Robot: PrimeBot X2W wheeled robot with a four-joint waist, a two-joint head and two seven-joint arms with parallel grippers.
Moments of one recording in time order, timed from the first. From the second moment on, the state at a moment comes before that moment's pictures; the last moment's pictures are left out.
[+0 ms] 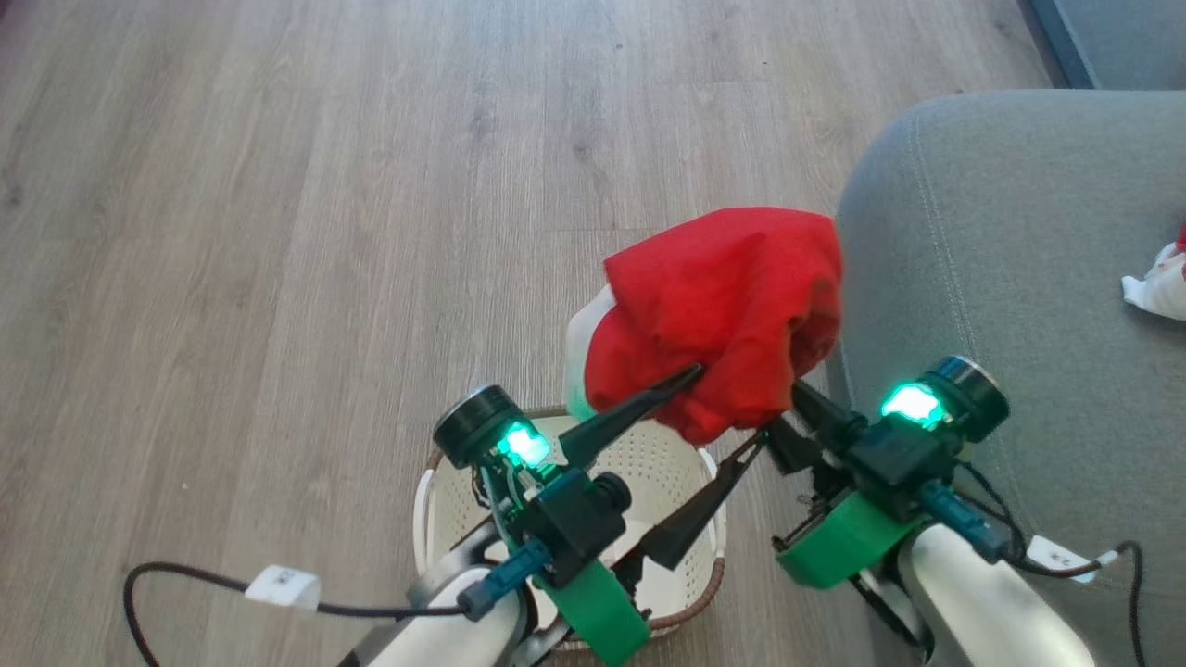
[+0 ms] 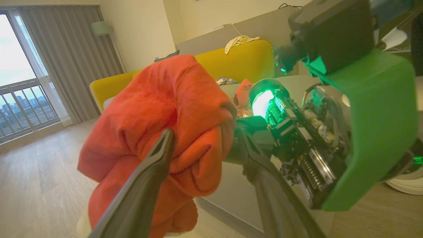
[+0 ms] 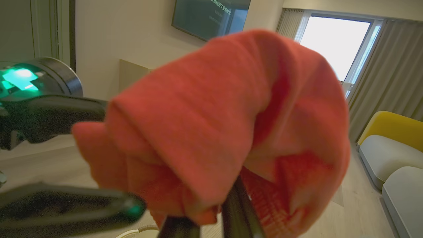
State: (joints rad) left arm -0.29 0.11 -0.70 0.02 -0.10 -0.13 -0.26; right arm -0.23 -0.24 0.48 0.06 0.10 0.13 -0.26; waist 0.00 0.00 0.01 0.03
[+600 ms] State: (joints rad) left arm -0.24 0.11 -0.64 0.03 -0.07 -0.13 -0.26; right arm -0.20 -0.19 0.21 -0.04 0.01 0.13 -0.26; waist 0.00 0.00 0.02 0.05
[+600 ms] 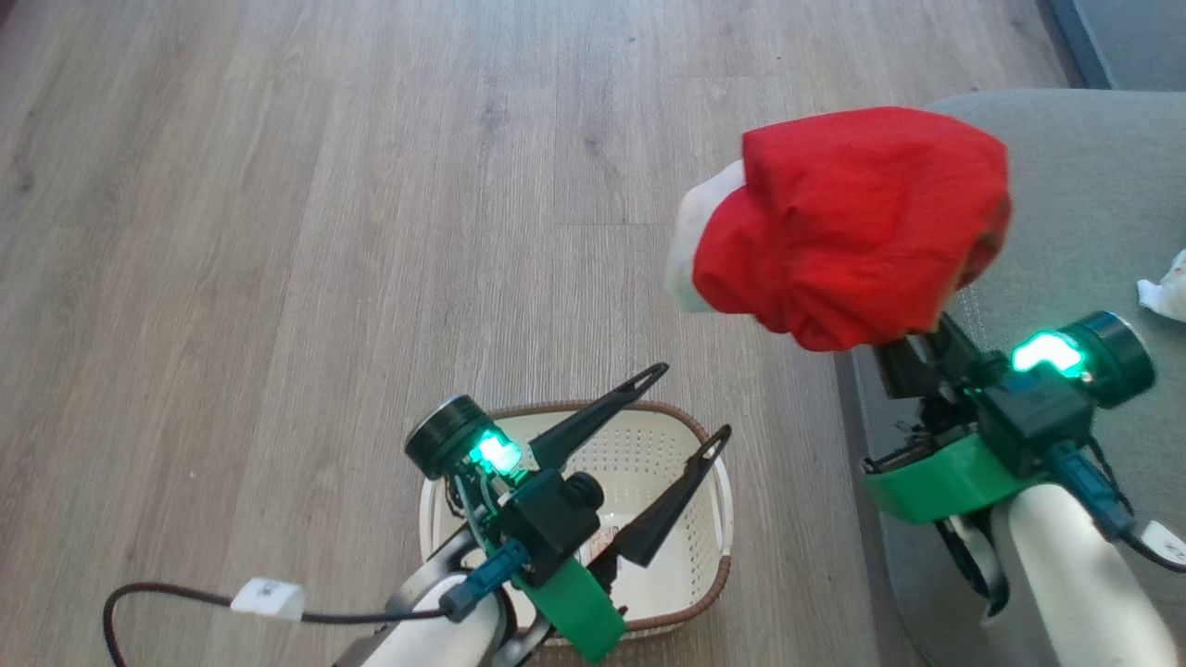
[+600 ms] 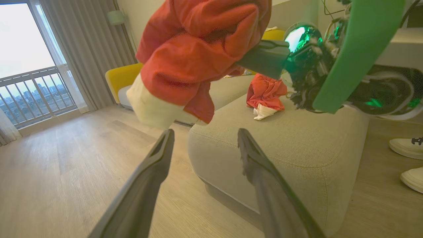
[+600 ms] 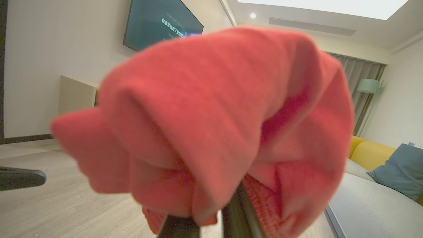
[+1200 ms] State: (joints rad) left arm -0.18 0.11 -0.61 0.14 -0.07 -0.13 -0.26; right arm -0.11 -0.17 0.02 -0.05 0.01 0.13 -0.26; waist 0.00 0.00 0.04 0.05
